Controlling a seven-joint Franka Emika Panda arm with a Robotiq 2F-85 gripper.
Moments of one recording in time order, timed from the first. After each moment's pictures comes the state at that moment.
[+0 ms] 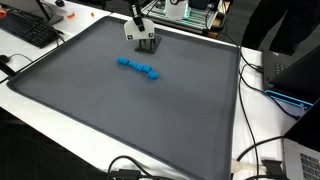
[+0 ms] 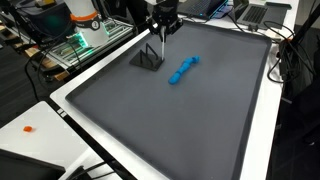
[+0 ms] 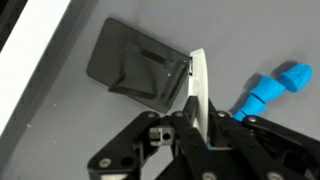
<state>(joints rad) 0.05 0.08 -0.04 -2.25 0.11 2.14 0.87</state>
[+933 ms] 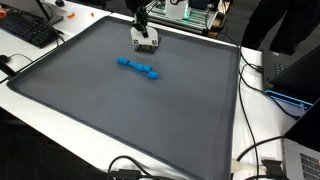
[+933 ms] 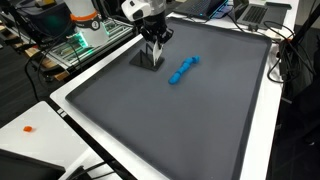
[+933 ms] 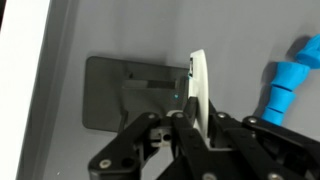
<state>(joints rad) 0.02 0.04 -0.04 -2.45 0.31 2.38 0.98</state>
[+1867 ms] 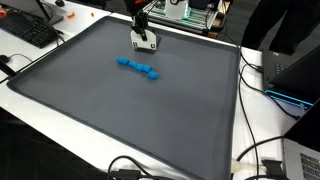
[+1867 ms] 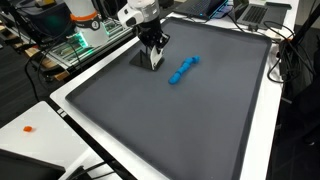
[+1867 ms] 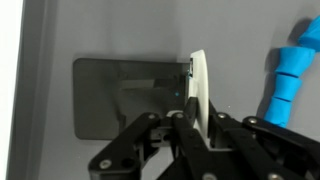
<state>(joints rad) 0.01 0.05 -0.04 -2.53 0.42 2.53 0.94</state>
